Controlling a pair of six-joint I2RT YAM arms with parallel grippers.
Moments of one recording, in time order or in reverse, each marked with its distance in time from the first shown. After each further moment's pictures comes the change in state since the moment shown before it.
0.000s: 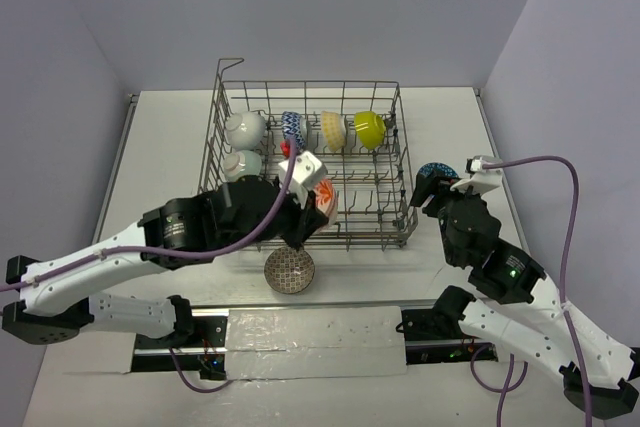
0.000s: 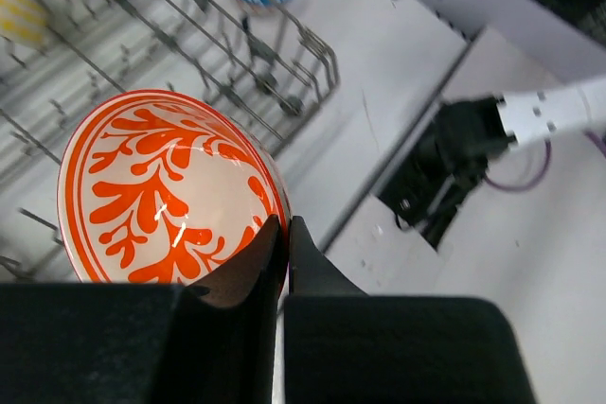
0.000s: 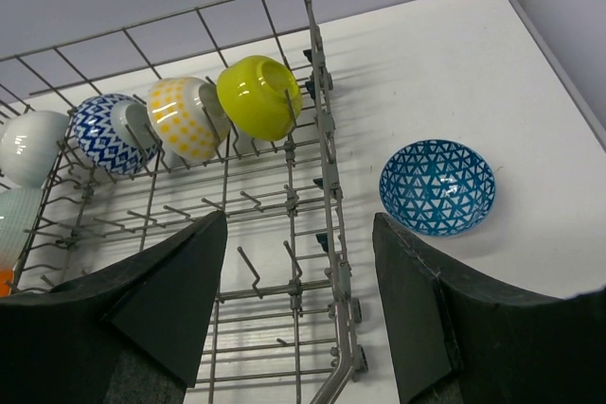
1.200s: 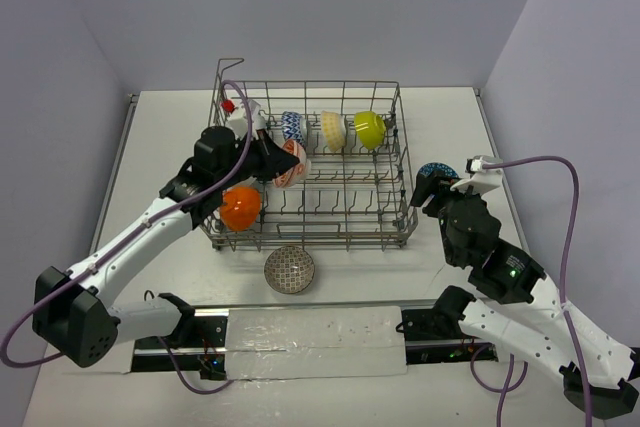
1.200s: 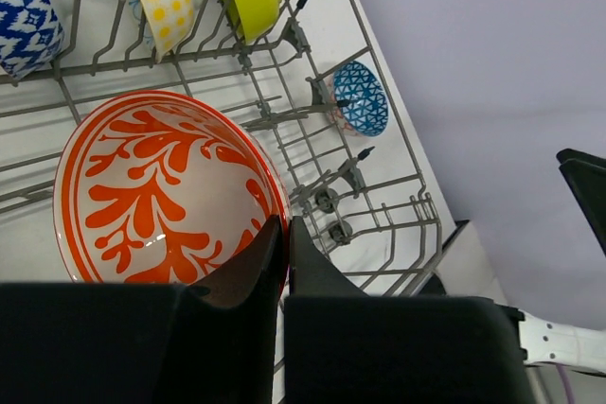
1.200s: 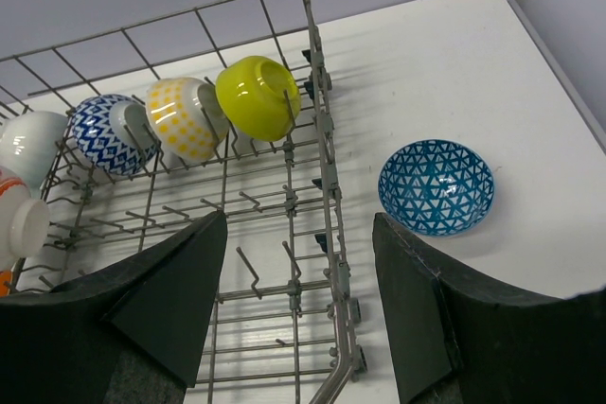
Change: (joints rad) left arm 0.750 0.066 -0.415 0.634 0.478 -0.282; right arm 0.000 -0.006 0.000 0.000 0.002 -0.001
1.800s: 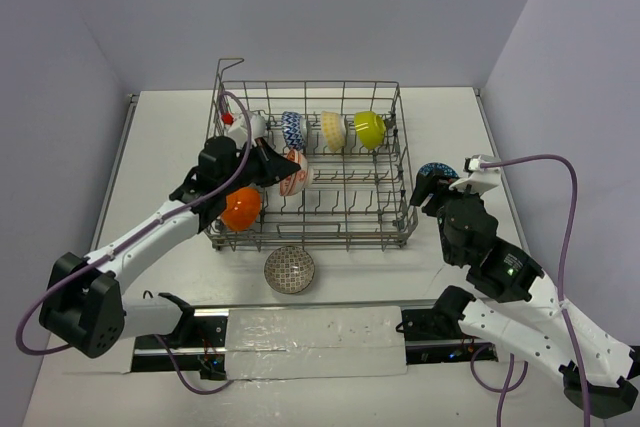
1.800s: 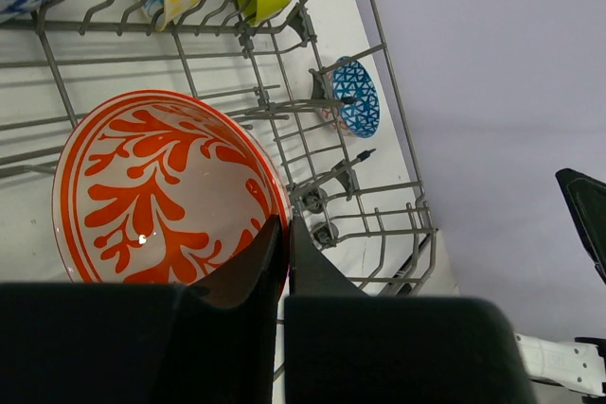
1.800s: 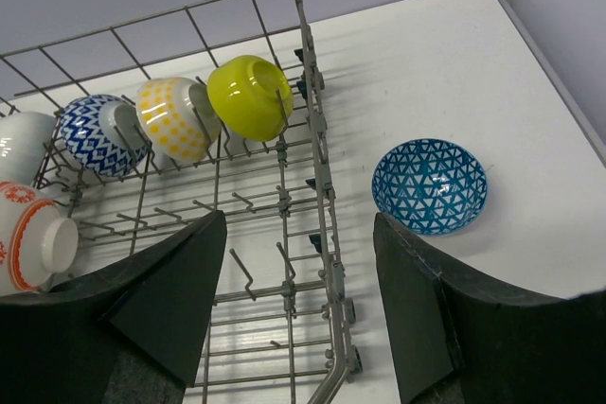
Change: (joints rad) left arm 0.048 0.053 -0.140 0.199 0.072 -0.144; right arm 0.000 0.014 0.000 0.000 0.015 0.000
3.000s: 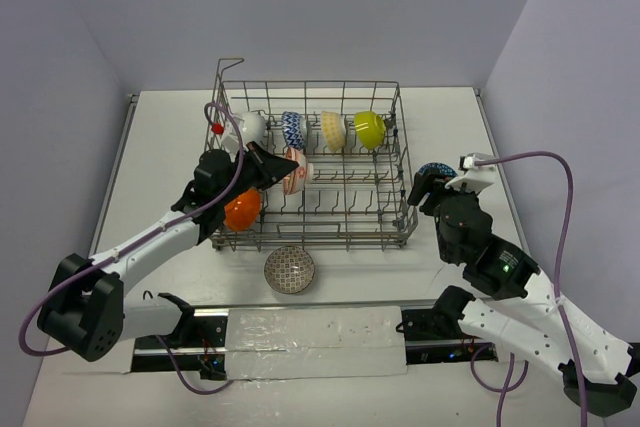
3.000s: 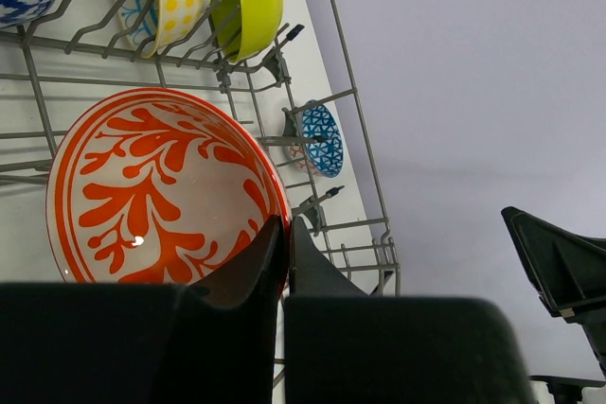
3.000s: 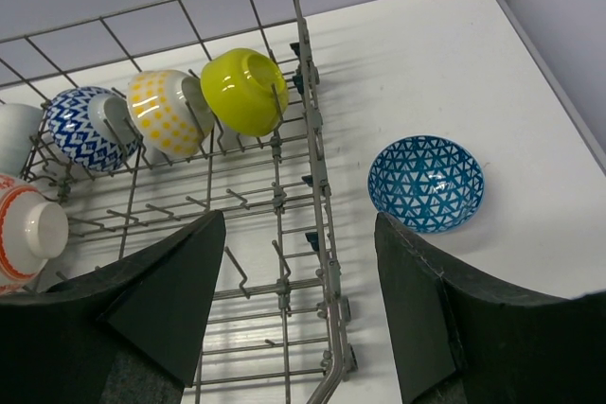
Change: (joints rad) left arm 0.004 -0.018 -0.150 0.259 -0.055 -0.163; right arm -0.003 0.025 0.000 0.000 0.004 -0.004
